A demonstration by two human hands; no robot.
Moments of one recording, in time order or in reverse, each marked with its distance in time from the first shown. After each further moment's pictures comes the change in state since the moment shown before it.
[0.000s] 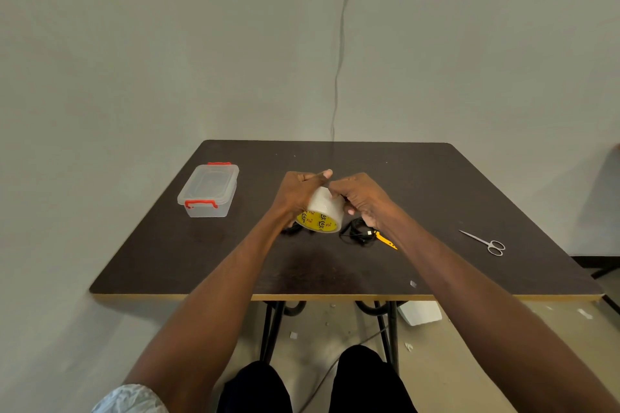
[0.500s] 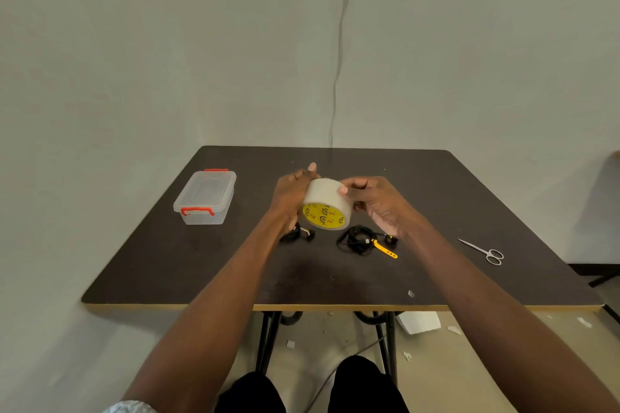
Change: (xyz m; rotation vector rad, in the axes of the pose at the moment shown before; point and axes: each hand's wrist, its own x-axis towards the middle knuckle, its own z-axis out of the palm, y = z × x) left_hand 0.007 0.009 0.003 -0.284 0.122 -0.132; right_hand -0.001 0.008 -0.038 0.162 -0.192 -0.162
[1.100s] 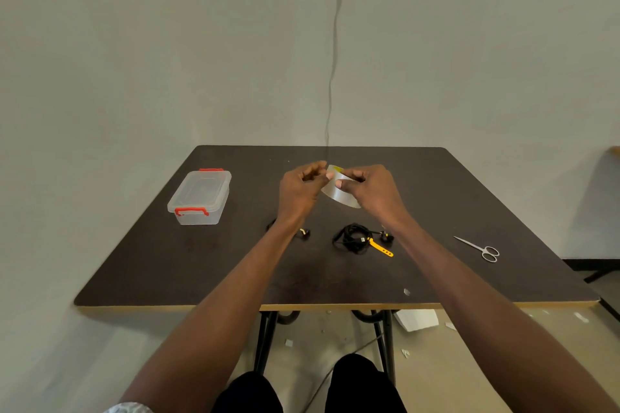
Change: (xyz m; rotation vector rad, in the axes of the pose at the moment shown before) left_hand -0.005 -0.009 0.020 0.231 0.025 0.397; right_hand 0.007 -0.008 0.003 -0.531 0.334 -0.181
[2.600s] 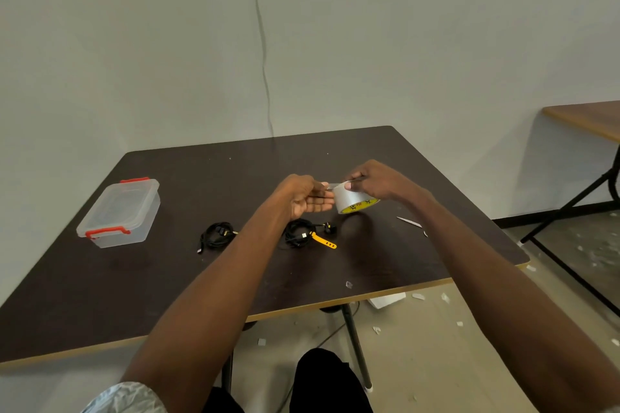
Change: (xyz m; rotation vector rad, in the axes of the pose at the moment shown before) left_hand 0.022 -0.003 0.124 -0.124 -0.445 -0.781; right_hand 0.031 0.105 -0.117 -0.397 -0.365 0.111
